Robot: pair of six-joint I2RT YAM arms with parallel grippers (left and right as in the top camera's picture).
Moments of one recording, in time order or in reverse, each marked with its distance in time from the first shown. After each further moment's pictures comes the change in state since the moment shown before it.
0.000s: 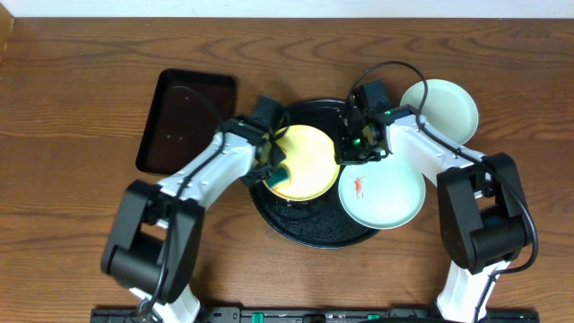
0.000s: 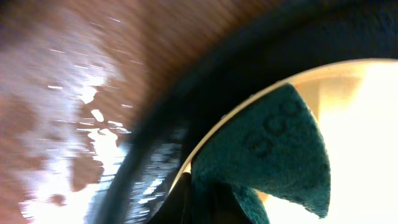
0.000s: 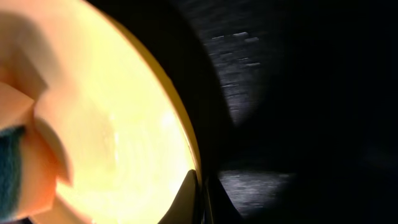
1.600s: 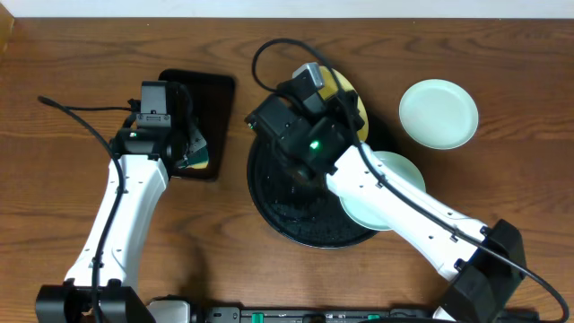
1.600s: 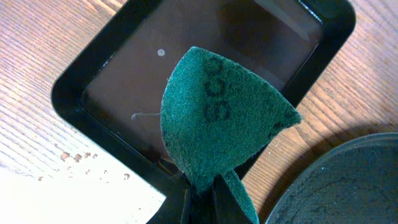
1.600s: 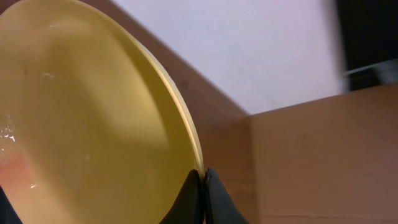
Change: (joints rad) left arm 0.373 -0.354 -0.032 -0.043 -0.104 0.498; right arm 0.511 -0.175 0.383 -0.379 1.543 -0.206
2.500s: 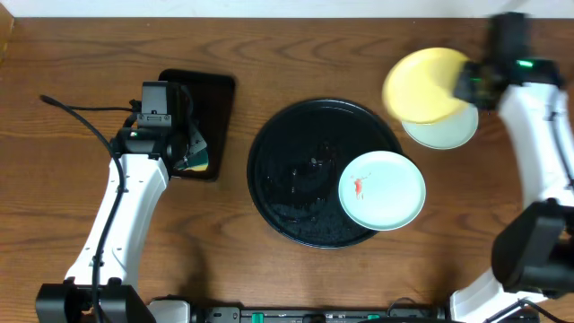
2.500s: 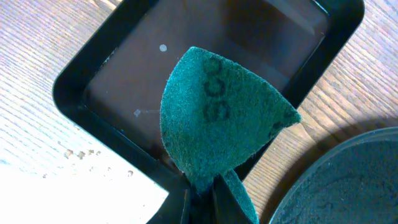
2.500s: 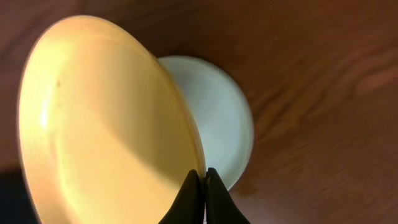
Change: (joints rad) left arm 0.000 0.002 -0.001 -0.013 0.000 0.013; right arm -0.998 -0.001 -0.059 0.138 -1.098 0.227
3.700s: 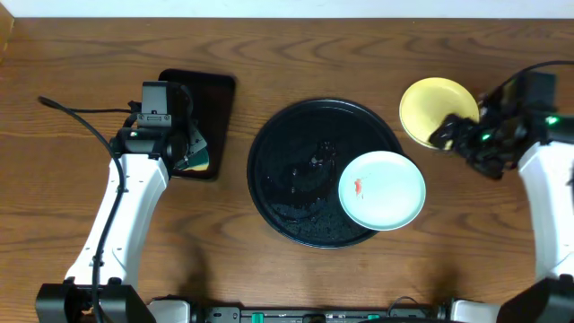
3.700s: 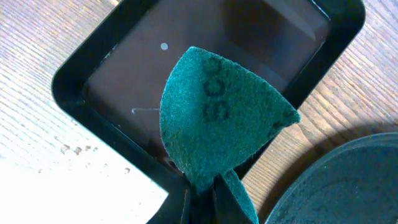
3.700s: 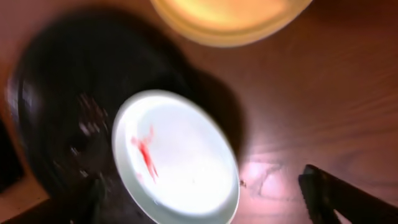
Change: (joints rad) left arm 0.000 0.000 0.000 -0.001 0.003 -0.047; right arm -0.005 -0.322 -0.360 -0.201 -0.356 0.002
